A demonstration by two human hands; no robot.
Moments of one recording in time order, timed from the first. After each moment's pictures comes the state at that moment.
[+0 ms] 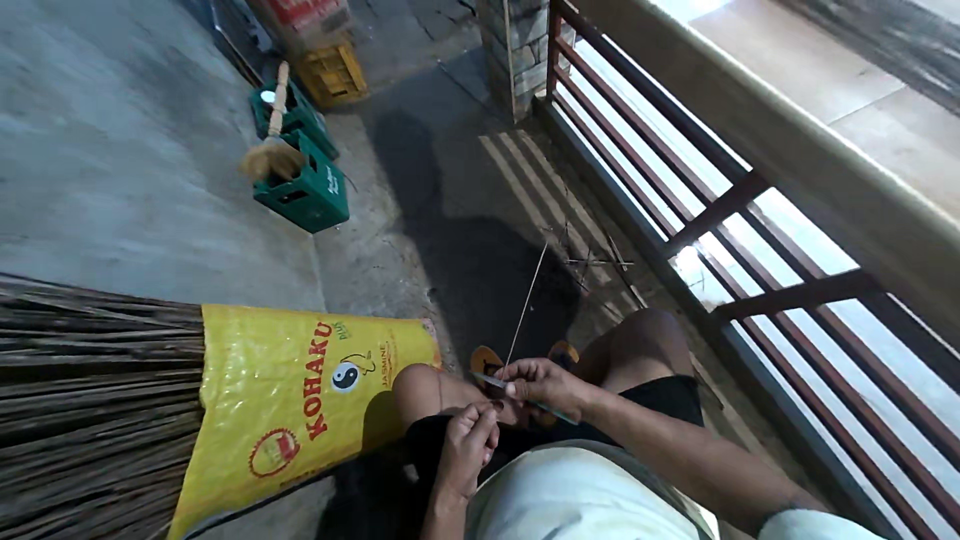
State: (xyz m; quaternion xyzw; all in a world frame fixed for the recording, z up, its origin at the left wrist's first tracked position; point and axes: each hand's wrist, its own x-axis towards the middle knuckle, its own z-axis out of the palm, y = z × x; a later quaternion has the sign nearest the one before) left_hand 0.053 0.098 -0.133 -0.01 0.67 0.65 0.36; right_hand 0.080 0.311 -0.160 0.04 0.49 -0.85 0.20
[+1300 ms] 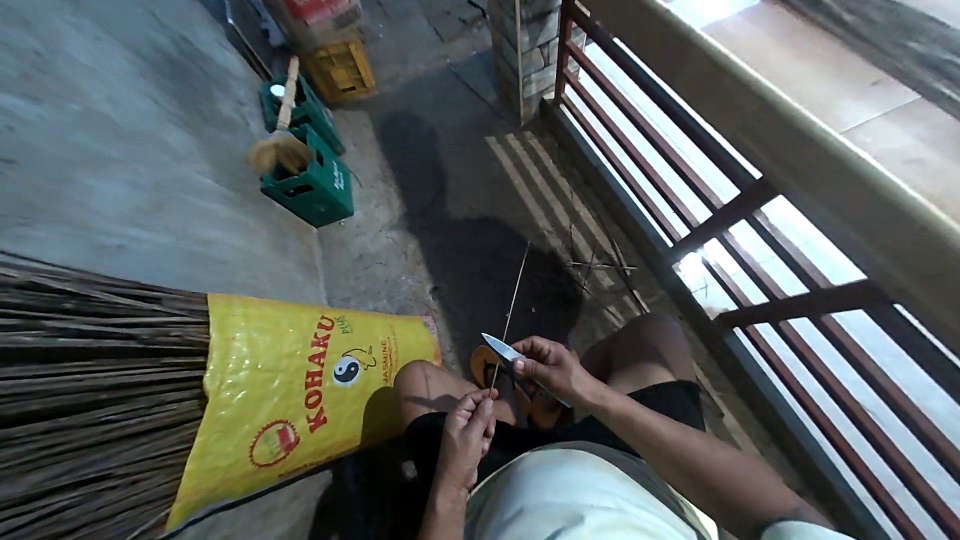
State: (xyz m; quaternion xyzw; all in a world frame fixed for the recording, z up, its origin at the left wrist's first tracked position) left_hand 0.049 0.103 -0.130 -0.02 0.67 0.67 0.32; right_hand 0.073 0.319 -0.159 0.04 0.56 -0.83 0.04
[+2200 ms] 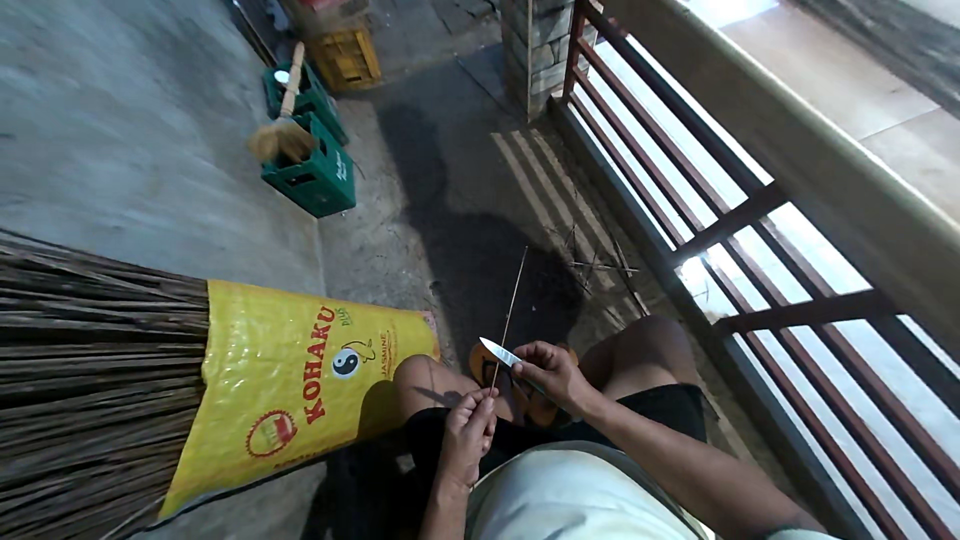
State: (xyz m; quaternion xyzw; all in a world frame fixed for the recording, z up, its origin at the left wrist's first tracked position) left_hand 0.051 0.097 -0.143 -0.05 0.65 0.68 0.33; right_hand 0.077 0.302 -0.167 0.12 0.58 -0.80 0.03
